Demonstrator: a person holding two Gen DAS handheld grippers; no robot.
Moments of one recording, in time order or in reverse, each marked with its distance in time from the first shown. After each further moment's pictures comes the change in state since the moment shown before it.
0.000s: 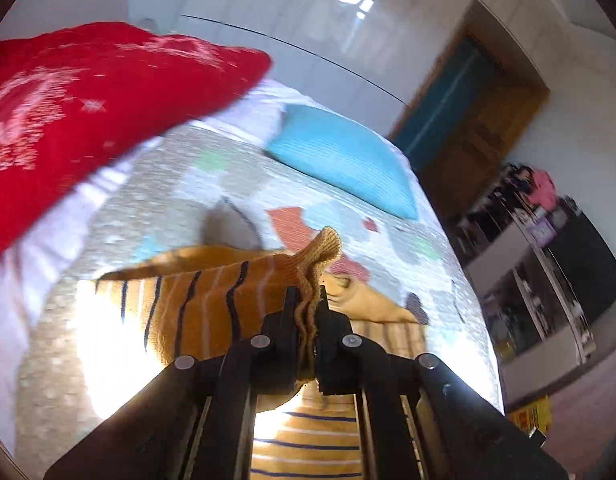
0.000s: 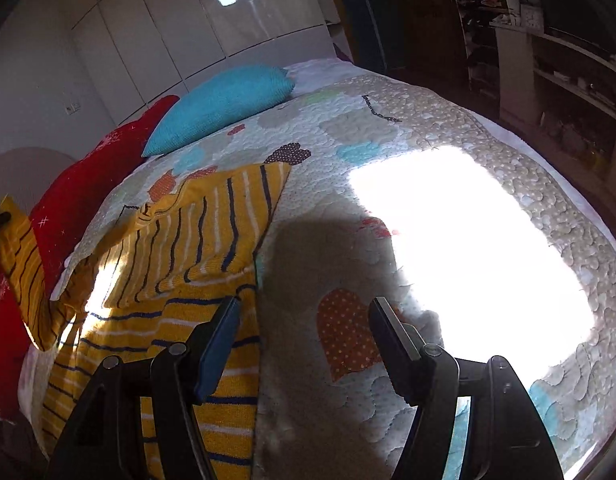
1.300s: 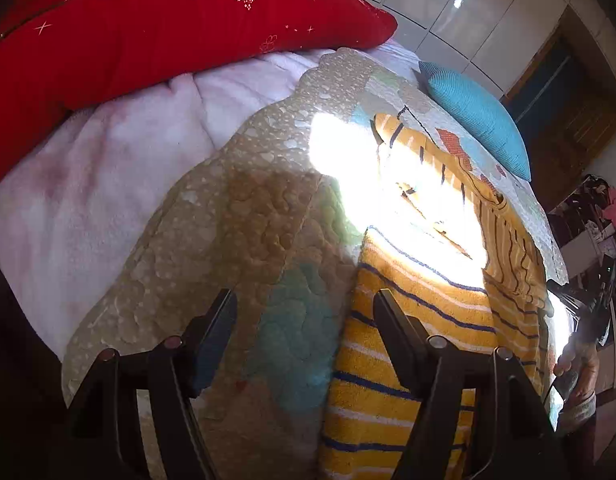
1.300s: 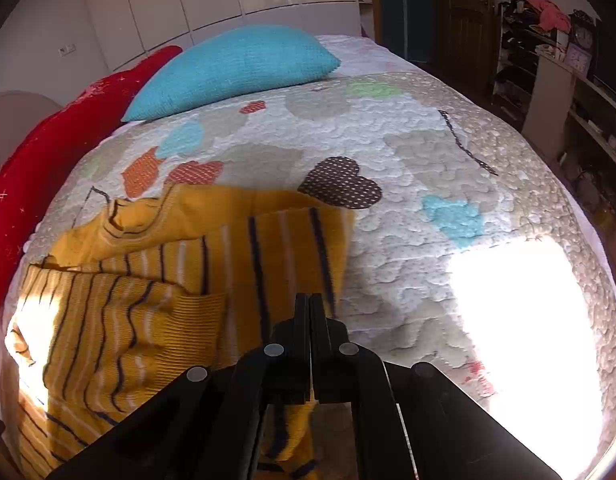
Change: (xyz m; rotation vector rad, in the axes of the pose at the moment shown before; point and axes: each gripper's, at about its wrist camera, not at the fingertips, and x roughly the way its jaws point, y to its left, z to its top) left arm -0.082 0.190 -0.166 -0.221 0.090 0.300; right arm 0.137 0.070 0.096 -0.162 0.132 -0.127
